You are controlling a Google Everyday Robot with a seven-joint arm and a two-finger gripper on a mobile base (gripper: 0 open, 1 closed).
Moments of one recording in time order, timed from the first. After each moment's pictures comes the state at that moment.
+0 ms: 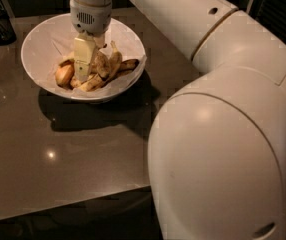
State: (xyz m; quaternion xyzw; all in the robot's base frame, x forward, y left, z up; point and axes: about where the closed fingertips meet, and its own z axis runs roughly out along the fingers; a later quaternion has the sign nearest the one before) arm 0.615 0.116 0.917 -0.65 0.75 0.07 0.08
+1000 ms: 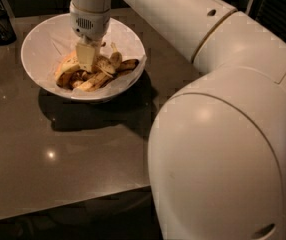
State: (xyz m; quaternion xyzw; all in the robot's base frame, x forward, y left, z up) arm 0.627 0.123 0.905 -0.64 0.76 0.07 0.10
